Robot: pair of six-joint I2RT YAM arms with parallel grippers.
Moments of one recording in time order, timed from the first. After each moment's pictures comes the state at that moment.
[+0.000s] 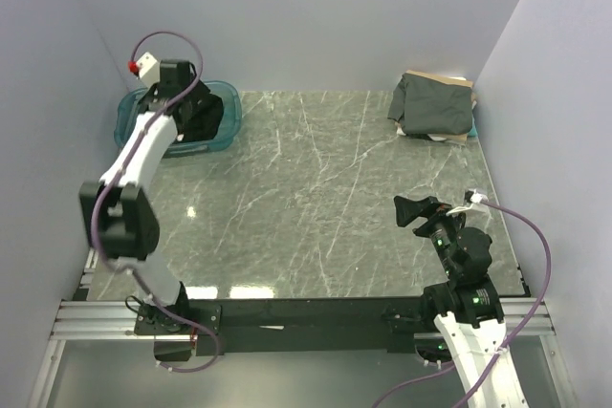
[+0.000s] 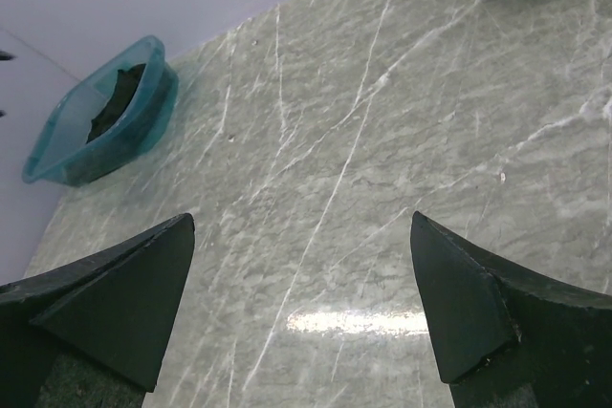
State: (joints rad) left arm -0.10 1.66 1.51 -0.42 -0.46 -0.81; right arm 0.17 0.12 0.33 -0.31 -0.01 0.57
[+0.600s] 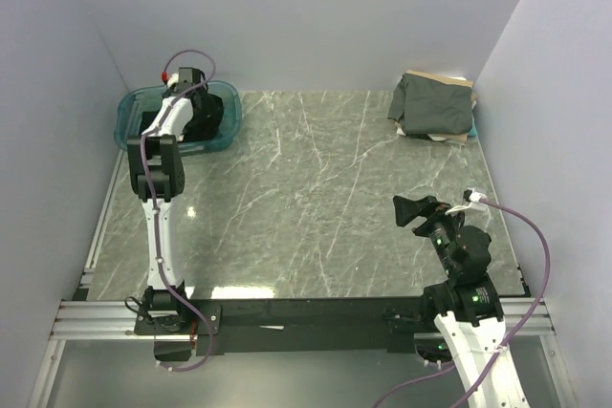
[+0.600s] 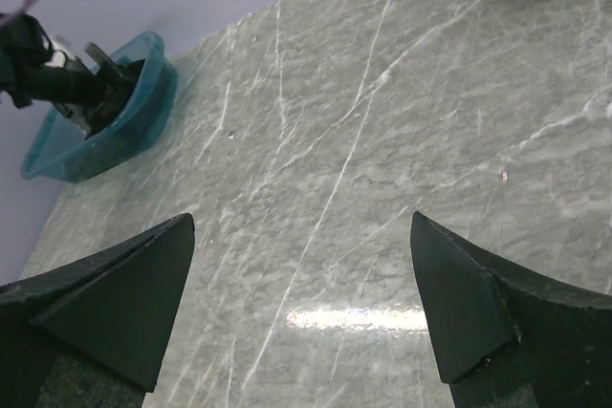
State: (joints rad) left arm 0.01 2.44 2.13 -0.58 -0.27 -0.61; right arm 0.17 0.14 0.33 -0.30 -0.02 0.56
